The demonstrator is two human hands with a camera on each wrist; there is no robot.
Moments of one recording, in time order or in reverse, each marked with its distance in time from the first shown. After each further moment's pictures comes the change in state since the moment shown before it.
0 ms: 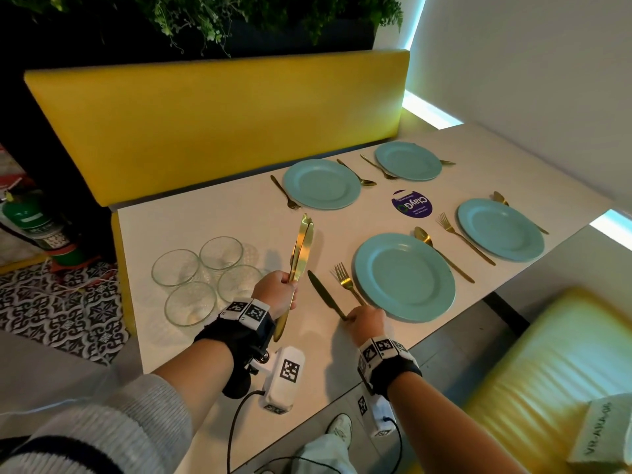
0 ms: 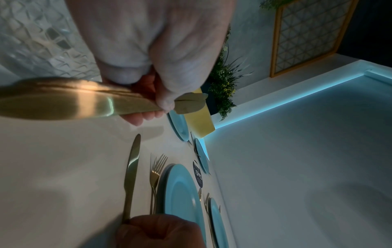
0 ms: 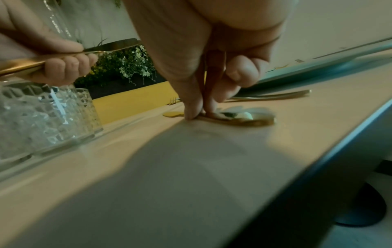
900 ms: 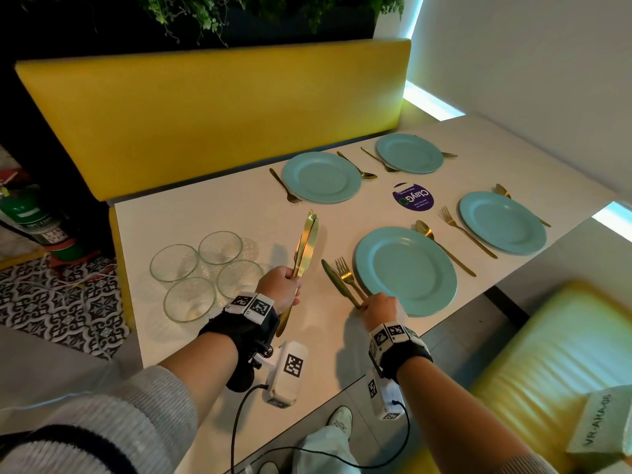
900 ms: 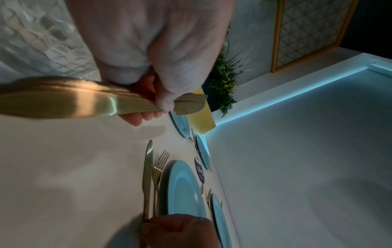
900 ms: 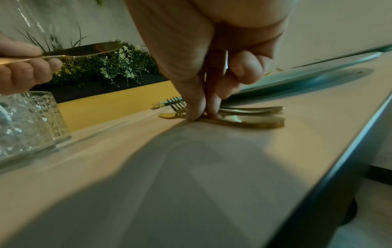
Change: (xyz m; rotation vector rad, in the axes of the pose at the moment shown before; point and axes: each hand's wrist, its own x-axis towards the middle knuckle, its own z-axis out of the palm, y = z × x) left_hand 0.001 0.000 0.005 0.032 -0.009 -0.005; right_hand 0.019 0.013 -0.010 -0.047 0.025 0.081
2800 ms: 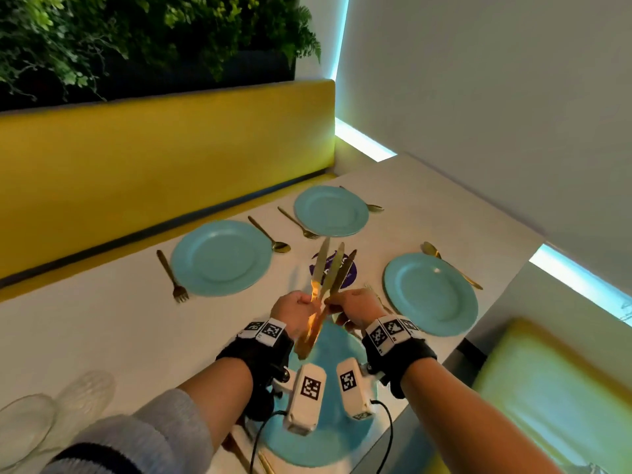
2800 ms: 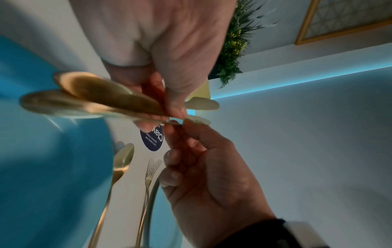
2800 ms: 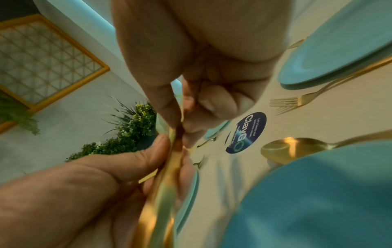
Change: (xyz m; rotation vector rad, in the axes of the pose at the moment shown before) left_hand 0.132 0.182 0.182 -0.118 -0.237 -0.008; right_hand 0.184 0.041 -0.194 0.757 -0.239 0.066
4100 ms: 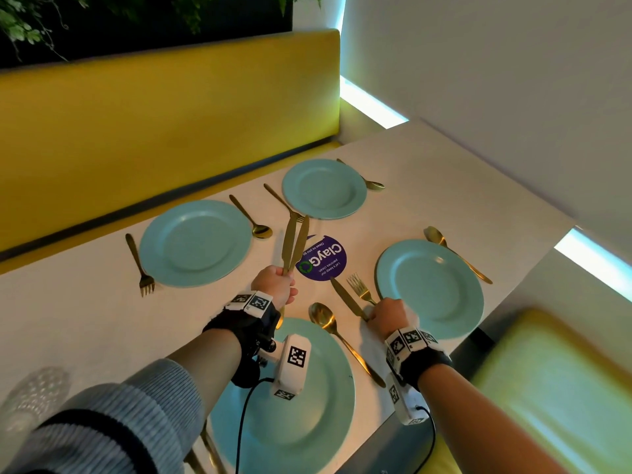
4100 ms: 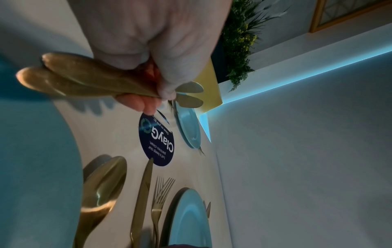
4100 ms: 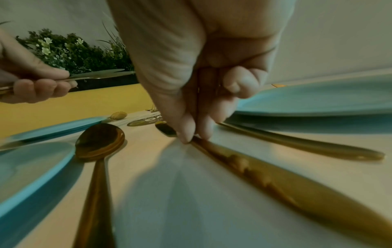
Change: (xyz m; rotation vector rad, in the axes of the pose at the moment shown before) left_hand 0.081 0.008 0.032 0.003 0.246 -0.122; right_hand 0.091 0.094 -0.068 -0.876 0.229 -0.016
